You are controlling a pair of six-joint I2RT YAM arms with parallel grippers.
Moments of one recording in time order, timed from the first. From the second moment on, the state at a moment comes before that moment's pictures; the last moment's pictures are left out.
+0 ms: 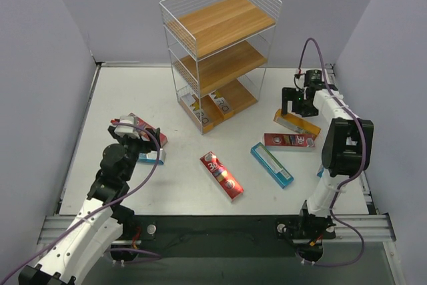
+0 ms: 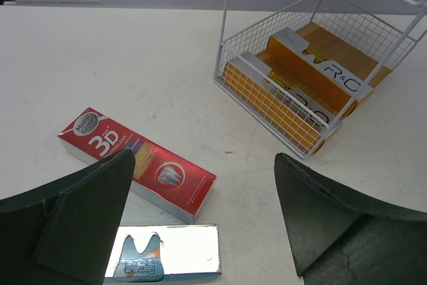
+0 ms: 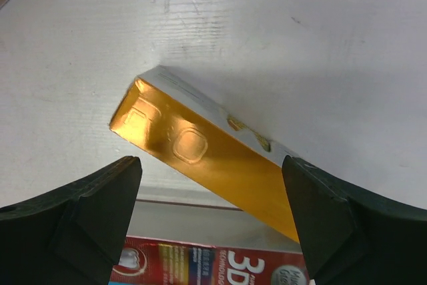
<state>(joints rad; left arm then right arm) -0.37 0.57 0.37 0.13 -0.21 -0.15 -0.05 1.88 1.38 -0.58 -0.07 -0.03</state>
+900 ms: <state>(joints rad) -0.37 0.55 0.37 0.13 -0.15 -0.17 -0.22 1.85 1.30 -0.64 -0.20 -0.27</state>
